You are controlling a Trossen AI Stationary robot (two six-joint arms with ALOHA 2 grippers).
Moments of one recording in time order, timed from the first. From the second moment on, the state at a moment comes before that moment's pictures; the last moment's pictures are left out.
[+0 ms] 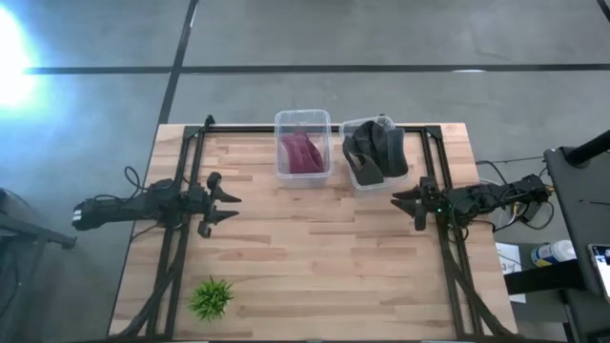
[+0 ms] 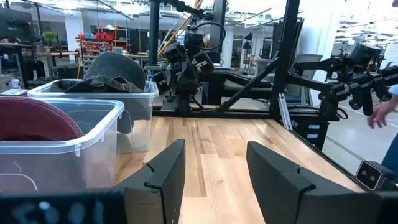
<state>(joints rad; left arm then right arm) 0.07 0.01 0.01 0.05 0.15 -0.07 0.28 0.04 0.17 -0.44 0.50 0.70</state>
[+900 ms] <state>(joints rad) 0.07 0.01 0.01 0.04 0.15 -0.07 0.21 0.03 0.17 -0.44 0.50 0.70</state>
